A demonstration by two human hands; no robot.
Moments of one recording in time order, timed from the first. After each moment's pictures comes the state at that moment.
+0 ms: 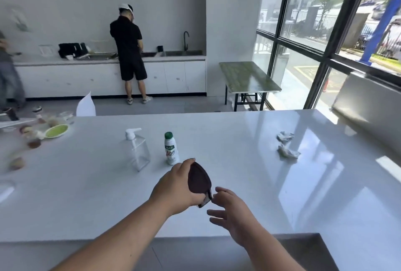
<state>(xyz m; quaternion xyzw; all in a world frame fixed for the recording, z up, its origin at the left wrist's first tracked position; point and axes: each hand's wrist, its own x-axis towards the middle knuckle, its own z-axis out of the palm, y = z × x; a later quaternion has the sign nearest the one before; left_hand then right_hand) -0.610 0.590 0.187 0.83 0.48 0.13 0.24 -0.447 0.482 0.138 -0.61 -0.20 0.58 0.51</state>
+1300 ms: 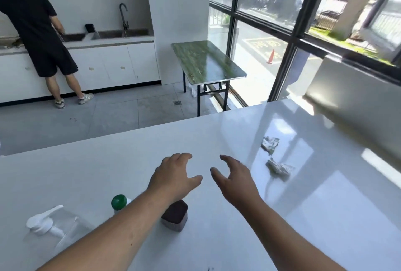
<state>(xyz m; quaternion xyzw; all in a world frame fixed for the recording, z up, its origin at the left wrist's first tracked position) -0.410 0.906 0.159 0.89 0.39 0.05 0.21 -0.268 0.765 0.146 -0.85 -0.33 0.20 0.36</state>
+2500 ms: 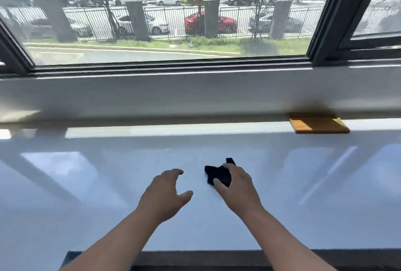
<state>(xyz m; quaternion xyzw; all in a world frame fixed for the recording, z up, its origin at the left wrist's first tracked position) -0.209 0.129 0.124 0.95 -0.19 -0.14 0.21 -0.290 -0.090 0.099 -0.87 0.23 -0.05 0.43</state>
